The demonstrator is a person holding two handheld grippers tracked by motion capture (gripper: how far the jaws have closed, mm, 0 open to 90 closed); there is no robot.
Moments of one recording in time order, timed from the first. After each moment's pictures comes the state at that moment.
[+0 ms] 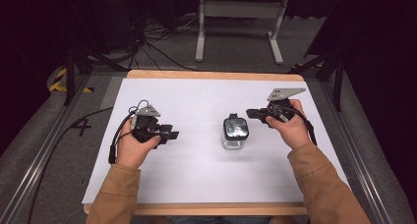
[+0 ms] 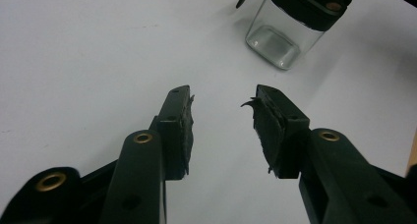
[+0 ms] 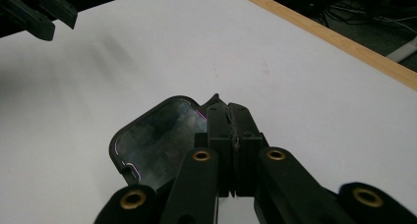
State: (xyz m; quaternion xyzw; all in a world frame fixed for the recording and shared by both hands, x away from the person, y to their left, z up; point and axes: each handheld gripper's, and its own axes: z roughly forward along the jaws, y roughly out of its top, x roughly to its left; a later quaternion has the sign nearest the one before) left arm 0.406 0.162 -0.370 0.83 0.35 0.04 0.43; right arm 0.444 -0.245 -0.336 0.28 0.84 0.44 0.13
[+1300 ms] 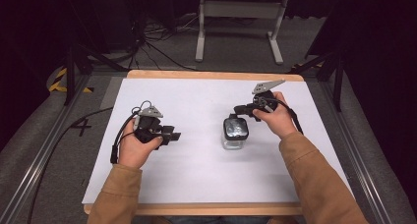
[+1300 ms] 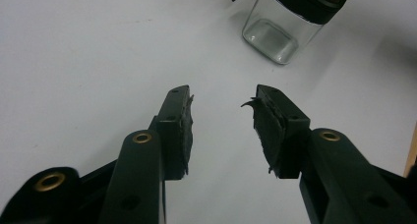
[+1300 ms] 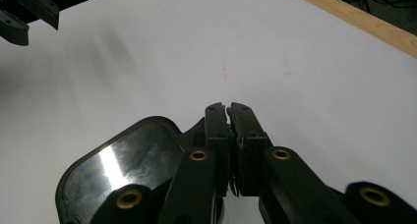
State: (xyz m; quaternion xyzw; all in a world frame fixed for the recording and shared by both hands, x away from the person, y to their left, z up) left arm 0.406 0.157 -0.373 0.84 0.35 0.04 0.42; right arm 0.493 -0.222 -0.360 0.26 0.86 0.43 0.08
